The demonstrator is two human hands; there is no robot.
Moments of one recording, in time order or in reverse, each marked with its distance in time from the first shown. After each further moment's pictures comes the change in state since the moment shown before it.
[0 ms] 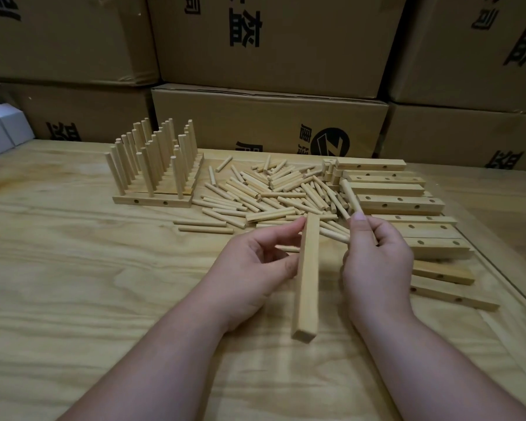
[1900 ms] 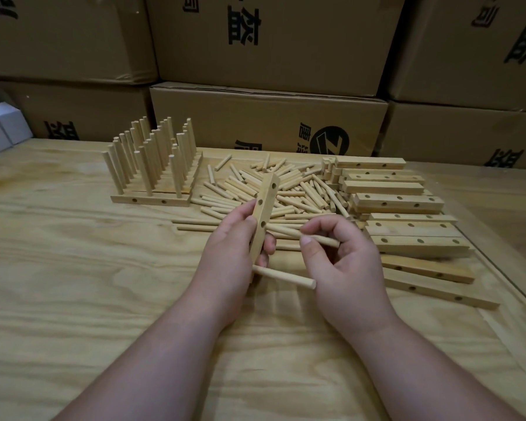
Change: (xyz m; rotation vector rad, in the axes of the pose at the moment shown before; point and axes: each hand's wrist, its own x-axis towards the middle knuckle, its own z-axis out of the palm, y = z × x) left_hand 0.013 -0.001 -0.004 -0.185 0.360 -0.047; right_hand -0.027 -0.015 0.004 0.055 -0.455 -0.253
